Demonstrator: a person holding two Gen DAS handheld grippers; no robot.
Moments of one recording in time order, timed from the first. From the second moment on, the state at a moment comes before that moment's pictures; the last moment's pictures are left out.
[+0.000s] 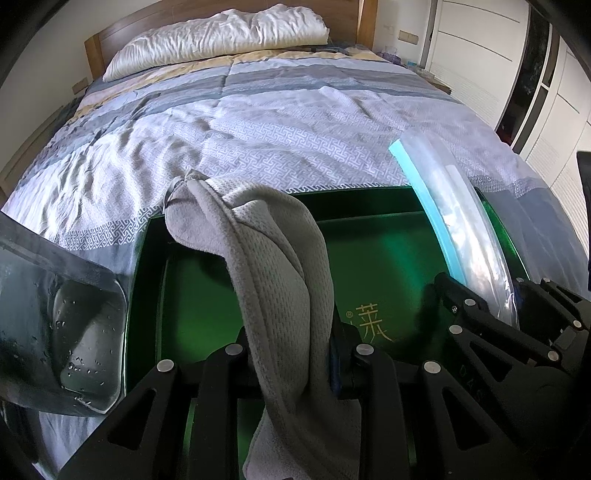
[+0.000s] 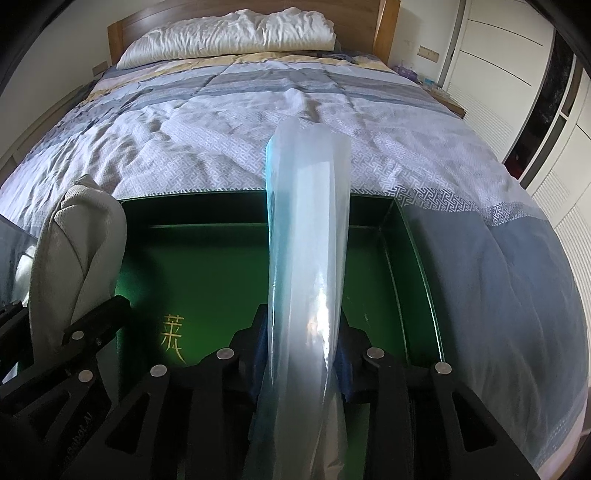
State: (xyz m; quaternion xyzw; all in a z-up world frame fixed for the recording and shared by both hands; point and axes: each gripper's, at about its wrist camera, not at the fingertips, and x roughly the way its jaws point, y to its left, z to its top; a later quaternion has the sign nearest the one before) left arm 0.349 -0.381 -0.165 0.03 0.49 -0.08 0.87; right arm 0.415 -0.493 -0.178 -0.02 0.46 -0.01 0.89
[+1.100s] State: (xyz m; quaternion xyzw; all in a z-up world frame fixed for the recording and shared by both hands) left arm 0.349 -0.379 -0.164 0.03 0.48 -0.07 0.87; right arm 0.414 -0.489 -0.168 -0.03 0.45 -0.02 0.89
